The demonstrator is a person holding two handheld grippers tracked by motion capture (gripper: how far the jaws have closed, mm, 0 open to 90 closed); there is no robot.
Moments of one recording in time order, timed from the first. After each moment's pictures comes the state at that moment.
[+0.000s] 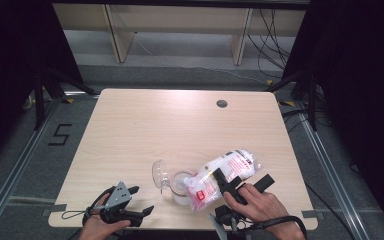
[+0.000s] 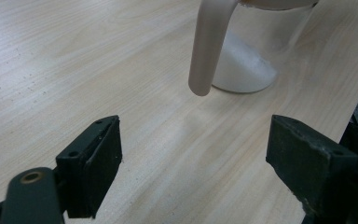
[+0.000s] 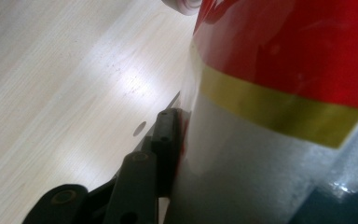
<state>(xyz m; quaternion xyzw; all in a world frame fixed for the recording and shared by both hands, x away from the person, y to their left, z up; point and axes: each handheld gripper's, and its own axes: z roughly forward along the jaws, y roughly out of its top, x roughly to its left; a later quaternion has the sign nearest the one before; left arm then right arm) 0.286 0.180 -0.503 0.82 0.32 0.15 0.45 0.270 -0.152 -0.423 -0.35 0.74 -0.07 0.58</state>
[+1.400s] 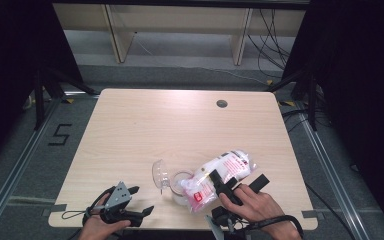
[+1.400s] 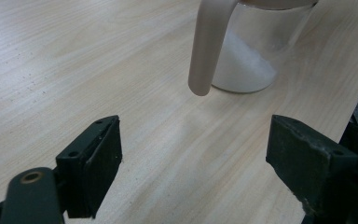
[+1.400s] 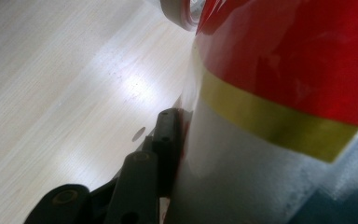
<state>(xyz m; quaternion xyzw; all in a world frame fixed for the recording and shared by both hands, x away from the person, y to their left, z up) 0.286 0.180 -0.503 0.82 0.32 0.15 0.45 0.272 -0.140 -0.423 -0.40 0.72 -0.10 0.56</state>
